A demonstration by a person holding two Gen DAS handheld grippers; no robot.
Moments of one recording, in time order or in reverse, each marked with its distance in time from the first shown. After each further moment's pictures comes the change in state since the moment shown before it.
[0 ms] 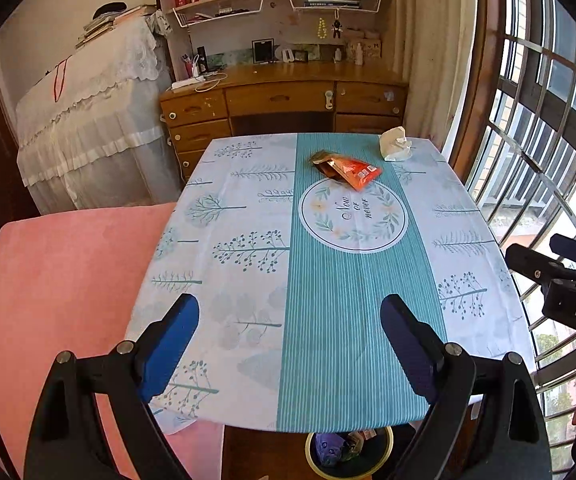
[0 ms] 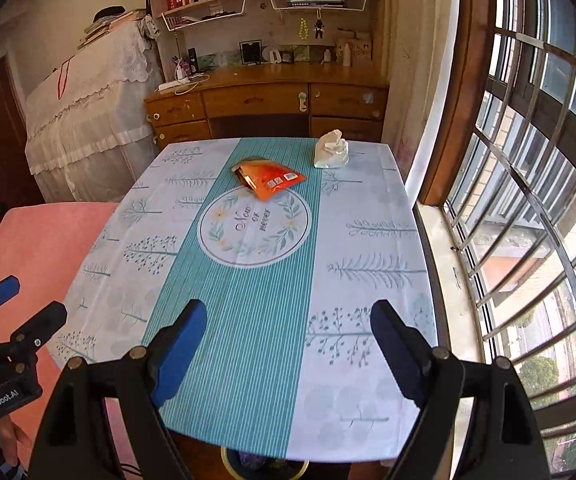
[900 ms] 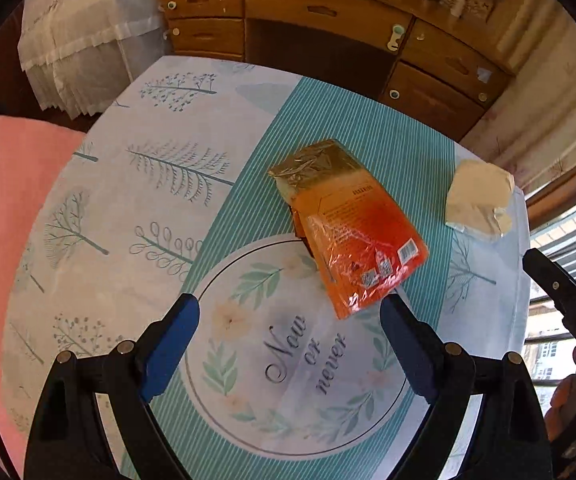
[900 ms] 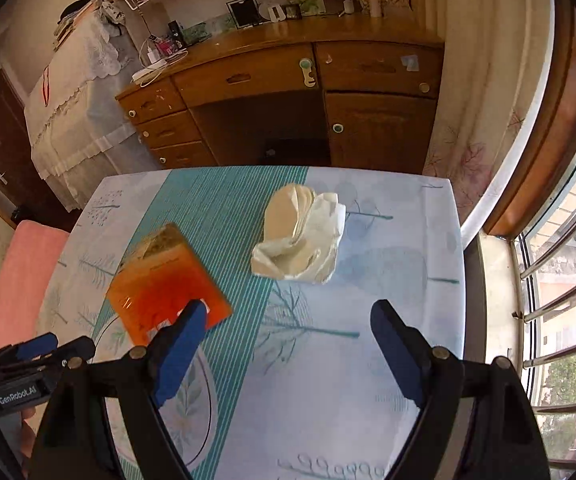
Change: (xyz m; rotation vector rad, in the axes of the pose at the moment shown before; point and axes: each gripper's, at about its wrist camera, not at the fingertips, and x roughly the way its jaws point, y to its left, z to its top) left arm 0.319 -0.065 0.189 -0.375 0.352 0.006; right arm 0.307 -0.128 0.214 0.004 0.165 0.187
